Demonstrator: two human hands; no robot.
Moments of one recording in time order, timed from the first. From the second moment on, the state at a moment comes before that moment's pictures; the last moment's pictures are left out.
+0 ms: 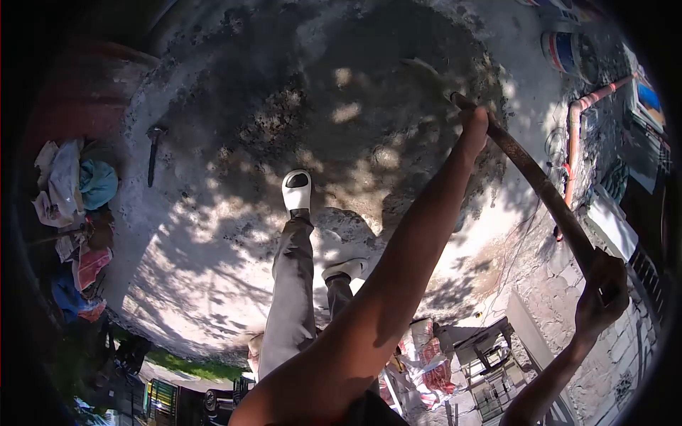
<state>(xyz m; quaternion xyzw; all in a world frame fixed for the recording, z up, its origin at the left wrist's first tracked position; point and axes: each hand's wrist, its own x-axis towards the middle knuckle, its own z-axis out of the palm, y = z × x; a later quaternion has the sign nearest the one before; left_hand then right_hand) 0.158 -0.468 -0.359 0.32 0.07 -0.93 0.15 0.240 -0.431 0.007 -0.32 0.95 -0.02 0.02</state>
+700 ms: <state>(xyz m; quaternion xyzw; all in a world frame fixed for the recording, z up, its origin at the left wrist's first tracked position) 0.240 -0.399 -0.337 0.40 0.12 -0.86 0.29 0.216 -0.355 0.036 -0.59 0.79 -0.08 0.14</state>
